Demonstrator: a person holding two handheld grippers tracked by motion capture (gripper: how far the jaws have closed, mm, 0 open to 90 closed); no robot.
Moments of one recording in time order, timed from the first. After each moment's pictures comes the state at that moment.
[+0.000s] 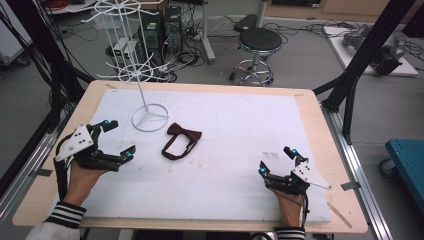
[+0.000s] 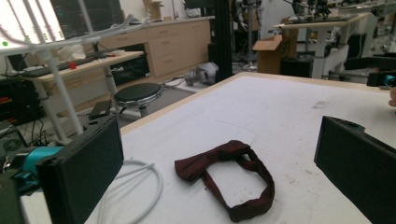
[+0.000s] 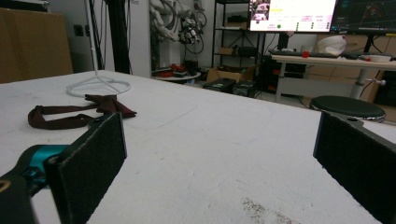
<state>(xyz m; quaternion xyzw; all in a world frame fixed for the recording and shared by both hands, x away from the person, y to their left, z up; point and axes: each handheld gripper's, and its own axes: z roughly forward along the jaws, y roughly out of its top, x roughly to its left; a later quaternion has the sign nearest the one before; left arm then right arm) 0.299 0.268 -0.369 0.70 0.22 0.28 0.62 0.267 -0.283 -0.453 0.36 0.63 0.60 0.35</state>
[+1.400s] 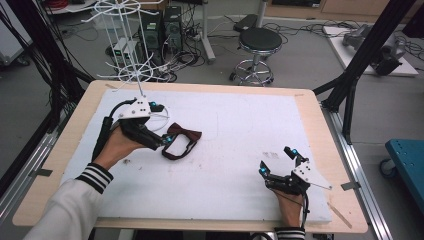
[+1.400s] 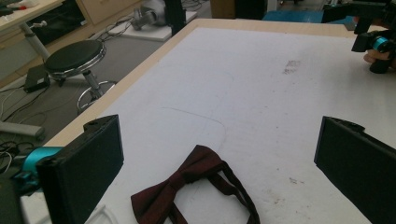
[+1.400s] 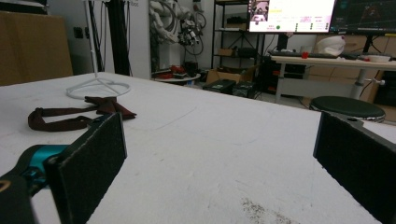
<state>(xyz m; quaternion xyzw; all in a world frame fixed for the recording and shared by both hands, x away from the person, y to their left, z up) 0.369 0.167 -0.326 0.83 0.15 0.19 0.51 0.267 -0.285 -0.453 0.35 0.63 0.60 0.35</state>
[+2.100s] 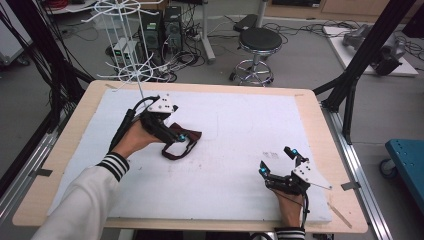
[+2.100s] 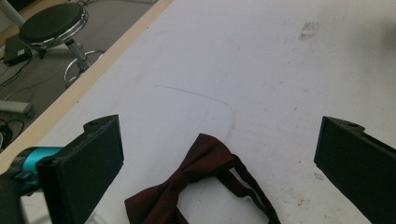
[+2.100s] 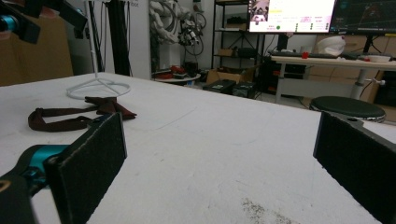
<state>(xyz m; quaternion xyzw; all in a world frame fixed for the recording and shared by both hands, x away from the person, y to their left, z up) 0.404 0.130 -0.346 0.87 0.15 0.17 0.44 0.267 -0.285 -0.453 0.35 0.63 0.60 0.35</state>
